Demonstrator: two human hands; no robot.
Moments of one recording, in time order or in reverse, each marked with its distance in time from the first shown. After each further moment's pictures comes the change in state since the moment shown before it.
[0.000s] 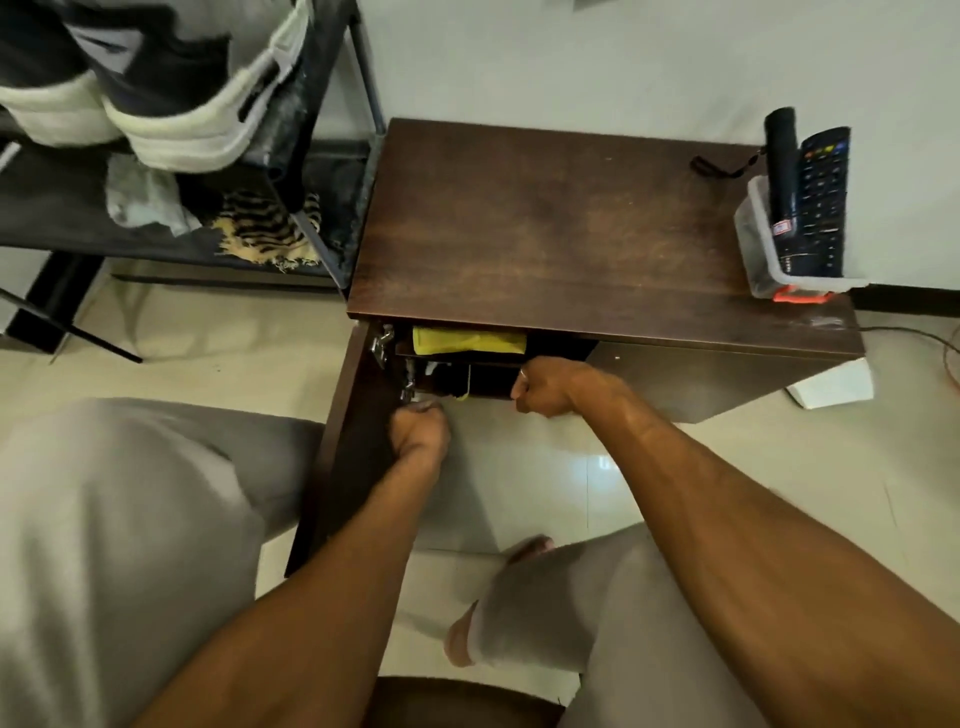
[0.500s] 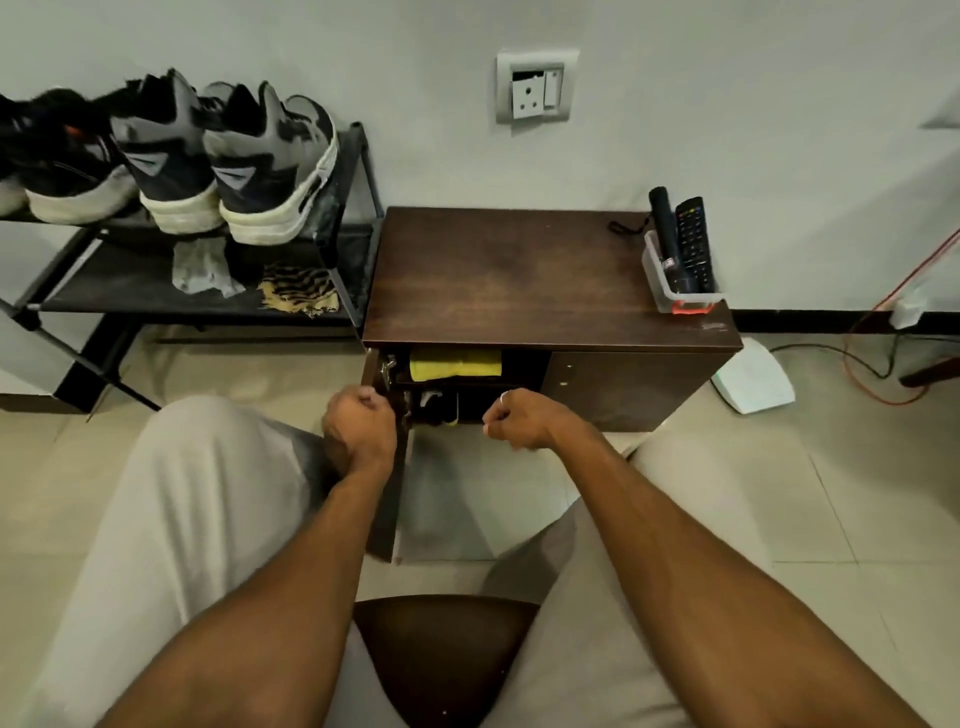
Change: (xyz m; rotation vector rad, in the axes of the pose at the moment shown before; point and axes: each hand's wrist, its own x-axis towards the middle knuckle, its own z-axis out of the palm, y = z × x) left_hand -0.087 0.037 -0.103 0.189 0.321 0.487; right_hand -0.133 -0.028 0.039 0.306 0.190 -0.119
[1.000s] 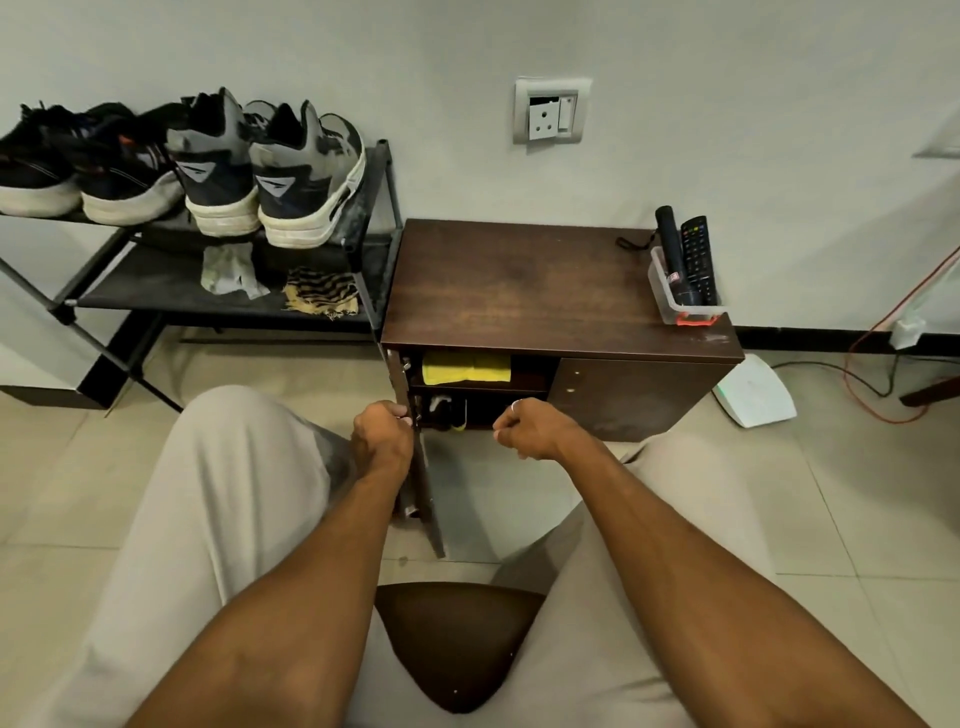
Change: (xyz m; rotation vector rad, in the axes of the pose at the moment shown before) left_hand -0.011 -0.001 -0.010 0.007 -0.197 -0.150; right_hand -0.007 0.003 0.020 0.045 0.095 -0.004
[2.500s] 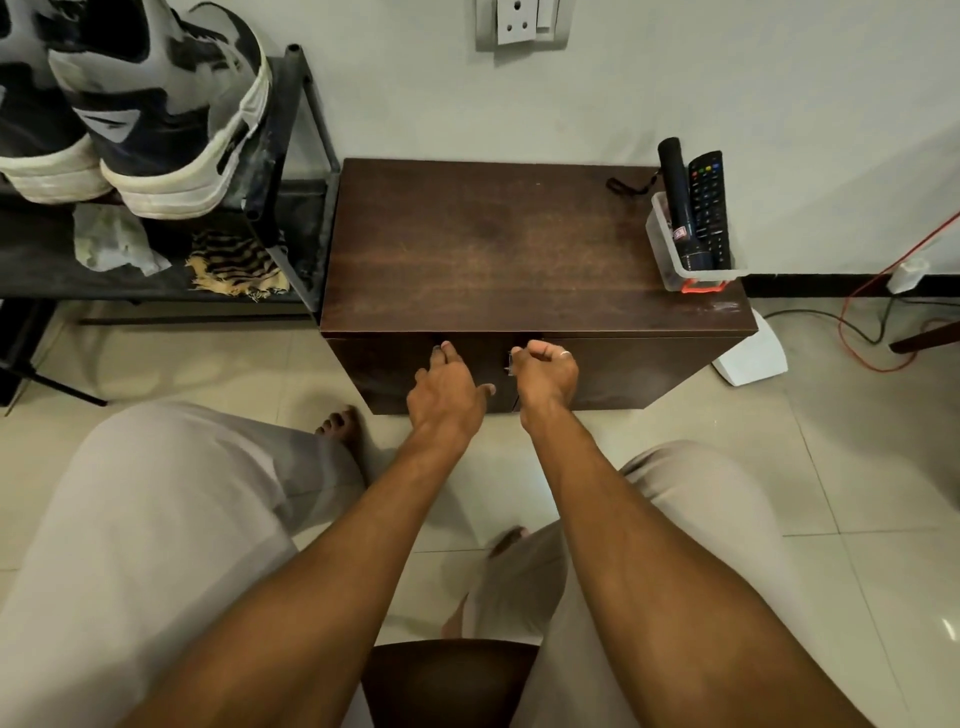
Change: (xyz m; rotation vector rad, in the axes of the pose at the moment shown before) left_hand -0.014 0.074 0.107 0.739 -0.295 0.480; right_hand 0.115 0.040 -0.001 1.083 0.802 0.369
